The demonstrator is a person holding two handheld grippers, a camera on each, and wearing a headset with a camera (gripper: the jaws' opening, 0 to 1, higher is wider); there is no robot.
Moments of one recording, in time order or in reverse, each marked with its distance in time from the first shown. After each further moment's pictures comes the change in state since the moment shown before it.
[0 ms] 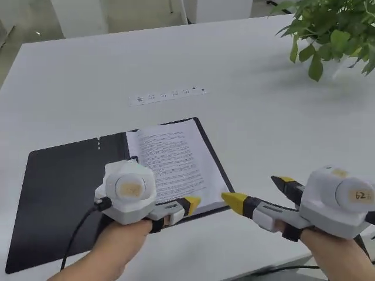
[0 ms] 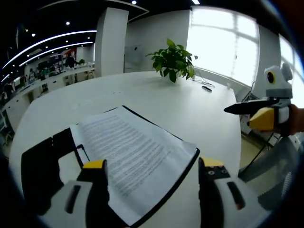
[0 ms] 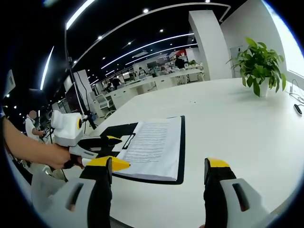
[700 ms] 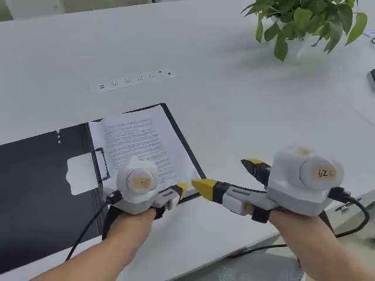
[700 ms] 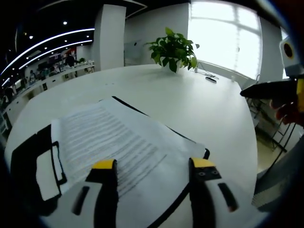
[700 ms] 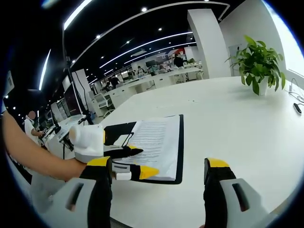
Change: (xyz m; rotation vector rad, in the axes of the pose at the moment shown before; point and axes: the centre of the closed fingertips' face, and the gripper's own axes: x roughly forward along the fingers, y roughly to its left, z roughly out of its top) left arm 0.063 -0.015 -0.025 0.009 0.037 0.041; right arm 0.003 -0.006 -0.002 0.009 0.014 -0.009
